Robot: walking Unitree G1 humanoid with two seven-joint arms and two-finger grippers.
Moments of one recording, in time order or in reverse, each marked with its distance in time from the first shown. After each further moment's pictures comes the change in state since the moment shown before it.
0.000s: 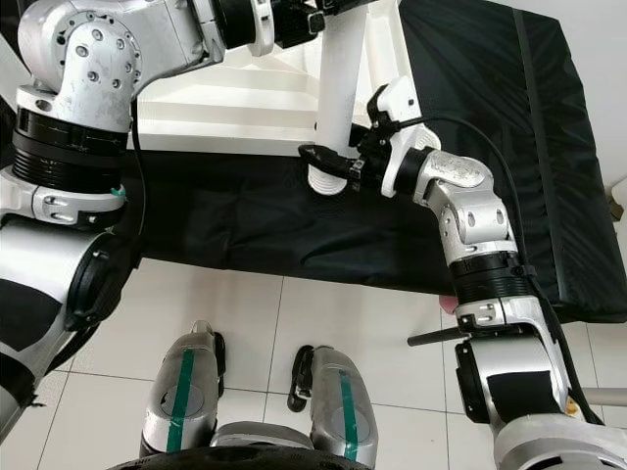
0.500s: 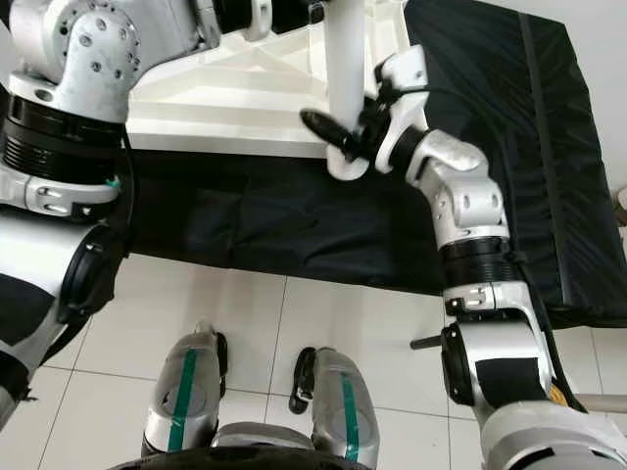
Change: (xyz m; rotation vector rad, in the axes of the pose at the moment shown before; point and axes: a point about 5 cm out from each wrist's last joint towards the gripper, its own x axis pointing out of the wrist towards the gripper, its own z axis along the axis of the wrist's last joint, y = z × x) left arm 0.002 0.006 0.008 0.092 0.016 0.069; right arm 0.006 -0.023 0.021 0.028 -0.108 -0.263
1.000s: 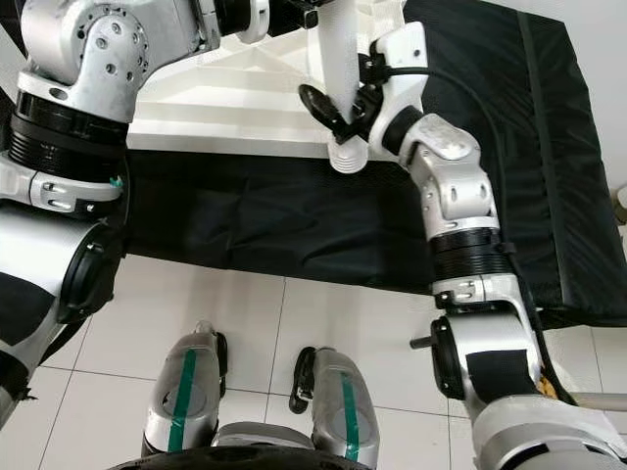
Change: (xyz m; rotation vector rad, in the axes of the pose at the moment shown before) left arm 0.001 0.014 -0.002 0.097 0.026 0.098; right arm 0.020 0.014 0.011 -0.141 -0.005 -0.061
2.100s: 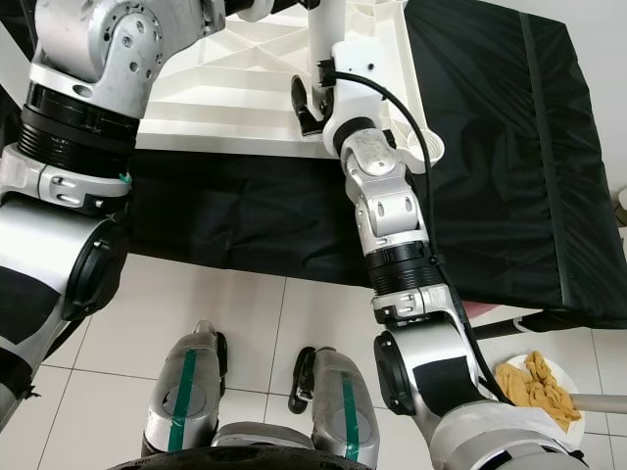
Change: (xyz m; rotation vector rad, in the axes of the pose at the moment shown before) left arm 0.007 -0.002 0.009 0.132 -0.048 0.078; right arm 0.026 0.025 -0.009 0.051 0.035 -0.486
